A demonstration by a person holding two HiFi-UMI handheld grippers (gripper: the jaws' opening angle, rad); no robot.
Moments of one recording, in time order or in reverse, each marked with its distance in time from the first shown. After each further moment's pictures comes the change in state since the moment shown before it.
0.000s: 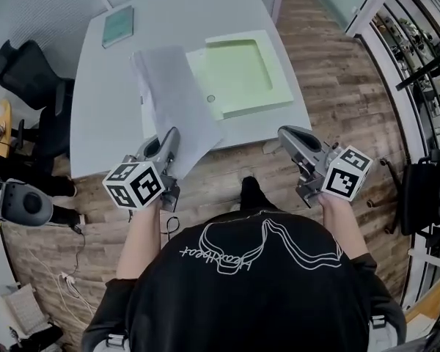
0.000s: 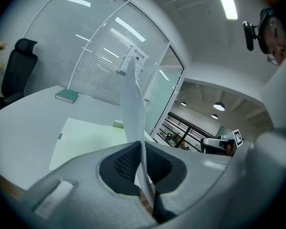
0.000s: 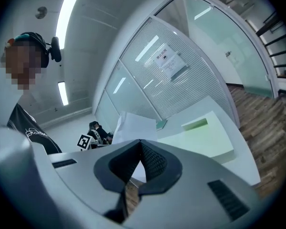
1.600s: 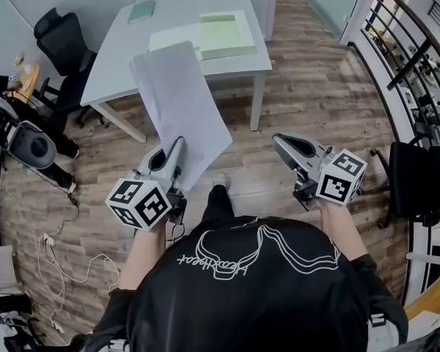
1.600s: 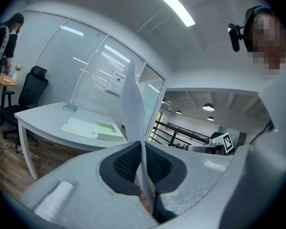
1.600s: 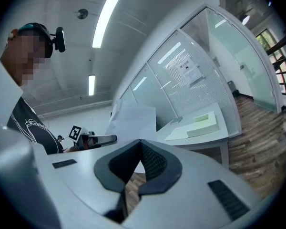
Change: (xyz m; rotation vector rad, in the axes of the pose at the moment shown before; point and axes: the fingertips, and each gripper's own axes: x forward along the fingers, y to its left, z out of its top) left arm -0.257 -0.321 -0.202 0.107 -0.219 0.019; right arm -0.324 0.192 -0.151 -0.183 0.014 0.148
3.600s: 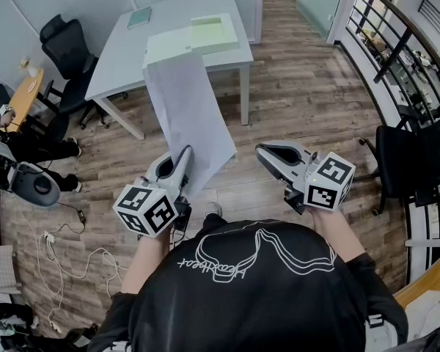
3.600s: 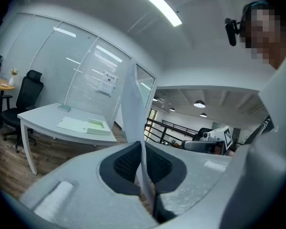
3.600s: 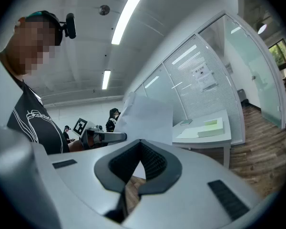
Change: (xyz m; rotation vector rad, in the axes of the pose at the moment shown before) left arm -0.095 -0.136 -0.033 0.043 0.016 -0.052; right arm -0.097 0.139 -0.020 -0.139 0.041 0.074
